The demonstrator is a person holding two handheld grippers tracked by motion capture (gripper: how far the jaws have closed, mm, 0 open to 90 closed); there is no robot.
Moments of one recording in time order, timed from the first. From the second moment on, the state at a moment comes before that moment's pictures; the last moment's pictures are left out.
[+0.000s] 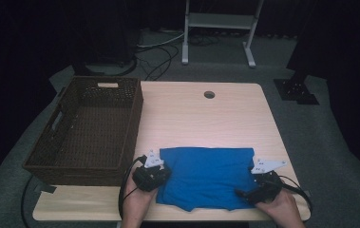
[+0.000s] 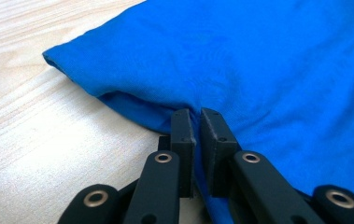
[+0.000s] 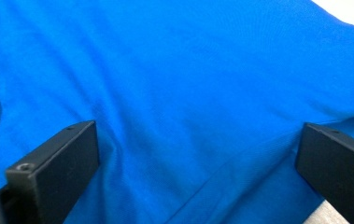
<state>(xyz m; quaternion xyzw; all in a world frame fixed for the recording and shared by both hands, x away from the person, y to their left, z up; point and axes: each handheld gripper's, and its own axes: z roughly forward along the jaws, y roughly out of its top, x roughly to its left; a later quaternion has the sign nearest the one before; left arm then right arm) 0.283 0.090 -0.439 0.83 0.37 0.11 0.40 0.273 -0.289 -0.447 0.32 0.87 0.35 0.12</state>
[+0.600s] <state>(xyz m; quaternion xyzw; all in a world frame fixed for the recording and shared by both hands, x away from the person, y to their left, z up) 0.282 0.096 -0.434 0.83 0.39 0.16 0.36 0.295 -0.296 -0.440 0.24 0.88 0.39 0.10</state>
